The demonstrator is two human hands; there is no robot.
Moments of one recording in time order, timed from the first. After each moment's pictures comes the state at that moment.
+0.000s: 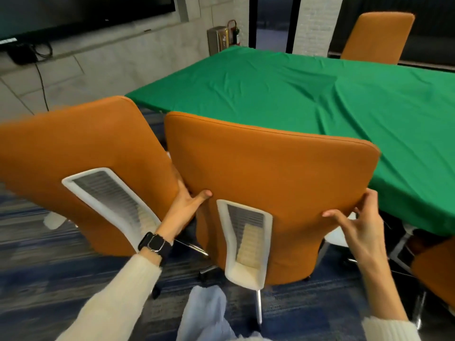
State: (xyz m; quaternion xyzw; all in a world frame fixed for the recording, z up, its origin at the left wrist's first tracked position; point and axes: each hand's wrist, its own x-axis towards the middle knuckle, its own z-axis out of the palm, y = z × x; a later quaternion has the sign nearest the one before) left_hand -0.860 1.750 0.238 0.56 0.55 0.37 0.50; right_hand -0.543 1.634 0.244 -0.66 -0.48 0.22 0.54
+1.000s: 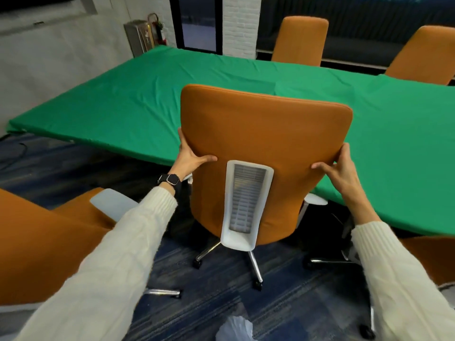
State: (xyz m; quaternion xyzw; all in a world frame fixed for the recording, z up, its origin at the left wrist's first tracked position) left_hand -0.678 2.055 0.249 0.67 0.47 0.27 0.51; right_hand -0.371 1.849 0.263 -0.76 -0.44 0.13 0.47
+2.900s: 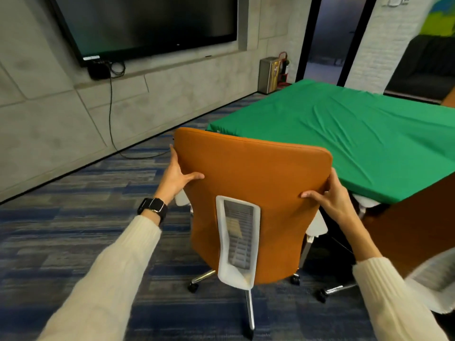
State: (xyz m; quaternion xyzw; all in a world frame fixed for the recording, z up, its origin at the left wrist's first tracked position) left_hand -1.385 2.066 0.294 0.56 0.62 0.39 0.40; right_hand -1.026 2.011 0.273 -0.56 -0.64 0.27 0.46
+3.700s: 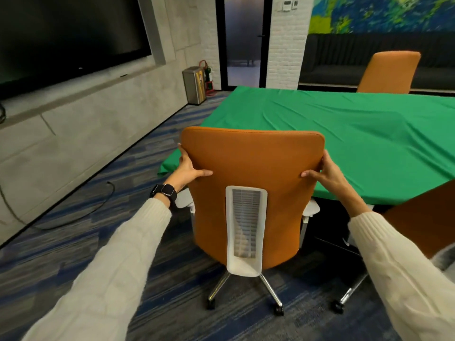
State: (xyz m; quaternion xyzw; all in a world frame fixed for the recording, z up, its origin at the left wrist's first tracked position) left_hand -1.355 2.439 0.304 0.70 0.49 0.21 0.48; right_hand -1.016 2.271 0.277 -0.71 -0.51 0.18 0.46
